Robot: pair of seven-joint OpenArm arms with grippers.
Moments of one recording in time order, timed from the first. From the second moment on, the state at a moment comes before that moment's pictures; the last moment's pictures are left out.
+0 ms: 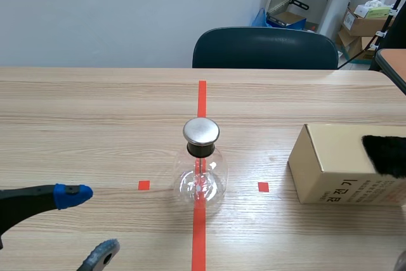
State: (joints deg) left arm 52.6 -49.6 12.4 112.3 -4.2 -8.1 -38.4; right arm -28.6 7.1 33.4 66.7 -72.8 -39.0 37.9
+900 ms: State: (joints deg) left arm 52.6 -49.6 12.4 112.3 -4.2 -9.0 -39.3; right arm -28.6 6.9 33.4 66.7 -73.5 -39.0 36.4
